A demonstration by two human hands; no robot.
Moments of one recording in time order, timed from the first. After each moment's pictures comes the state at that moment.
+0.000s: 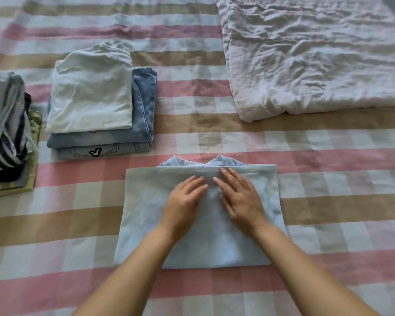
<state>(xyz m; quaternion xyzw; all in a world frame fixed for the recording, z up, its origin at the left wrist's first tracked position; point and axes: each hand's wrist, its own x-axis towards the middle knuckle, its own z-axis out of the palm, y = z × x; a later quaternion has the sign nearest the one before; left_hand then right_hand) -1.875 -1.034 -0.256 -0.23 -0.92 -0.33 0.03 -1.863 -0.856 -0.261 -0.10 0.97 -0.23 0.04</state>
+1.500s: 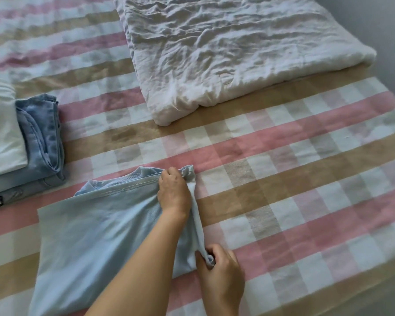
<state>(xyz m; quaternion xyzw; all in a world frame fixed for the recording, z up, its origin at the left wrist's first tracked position) -1.908 -0.848 -0.256 0.03 -0.97 -0.20 -0.14 -1.738 -0.825 -0.234 0.32 0.88 -0.34 -0.05</state>
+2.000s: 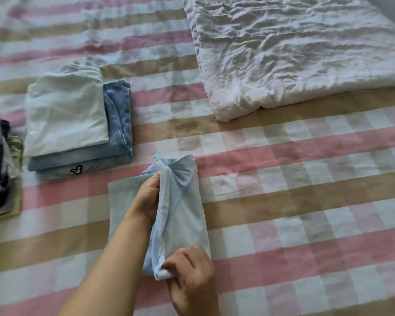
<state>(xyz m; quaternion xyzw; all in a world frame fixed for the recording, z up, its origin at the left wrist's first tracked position) -1.917 -1.028 -0.212 0.26 -0.48 -0.78 -0.29 -1.756 -0.954 -0.215 -0.01 0.87 -0.44 -0.21</state>
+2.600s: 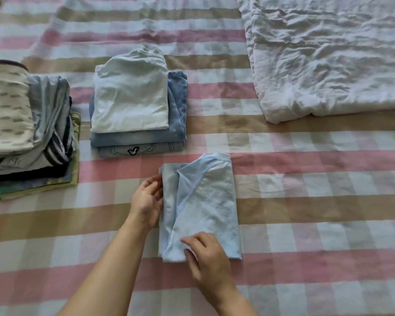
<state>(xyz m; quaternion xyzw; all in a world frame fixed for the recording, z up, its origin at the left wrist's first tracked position) -1.893 -1.159 -0.236 0.36 -0.49 -0.78 -0.13 -1.763 -1.020 -0.224 -0.08 0.93 -0.37 0.02</state>
